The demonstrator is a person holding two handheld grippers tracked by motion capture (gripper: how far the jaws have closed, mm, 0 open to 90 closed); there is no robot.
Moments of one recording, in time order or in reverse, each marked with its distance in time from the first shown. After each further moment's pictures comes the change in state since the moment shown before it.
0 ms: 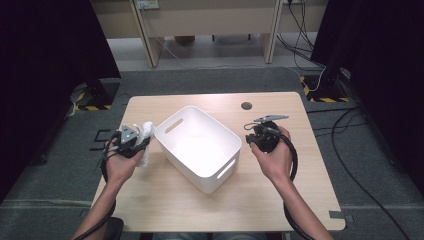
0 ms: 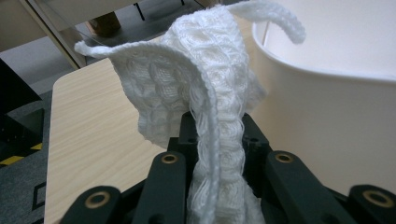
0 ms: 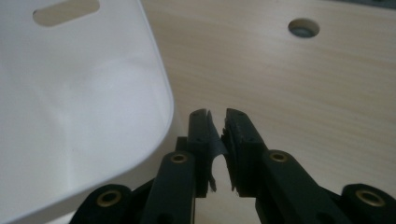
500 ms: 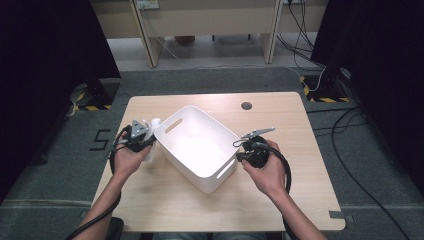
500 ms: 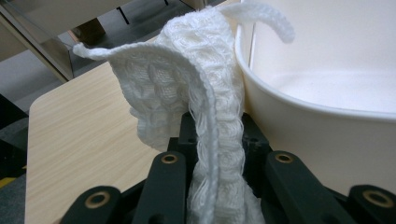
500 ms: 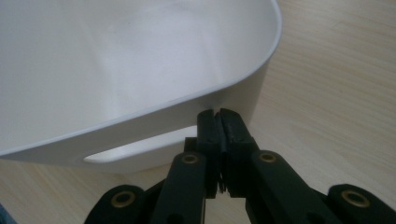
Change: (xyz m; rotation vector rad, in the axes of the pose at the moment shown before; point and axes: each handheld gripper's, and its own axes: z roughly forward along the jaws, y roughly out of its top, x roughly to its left) left arm -0.004 0.008 0.022 0.007 -0.050 0.104; right arm 0.034 -0.021 0.003 0.119 0.111 -0.075
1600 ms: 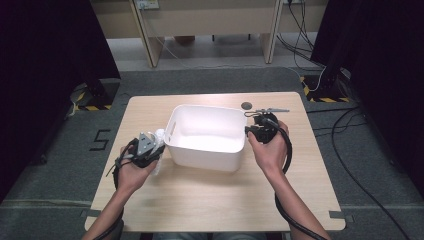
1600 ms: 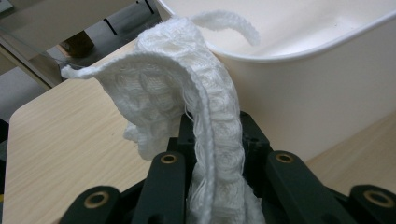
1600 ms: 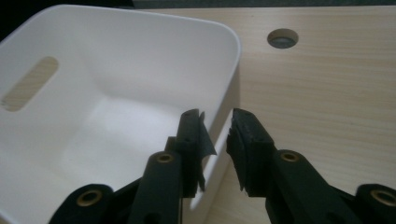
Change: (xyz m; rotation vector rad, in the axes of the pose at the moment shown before) left arm -0.049 -0.011 -0.033 -0.031 -0.036 0.047; right arm -0.042 0.041 -0.003 -0.210 -0.141 0.256
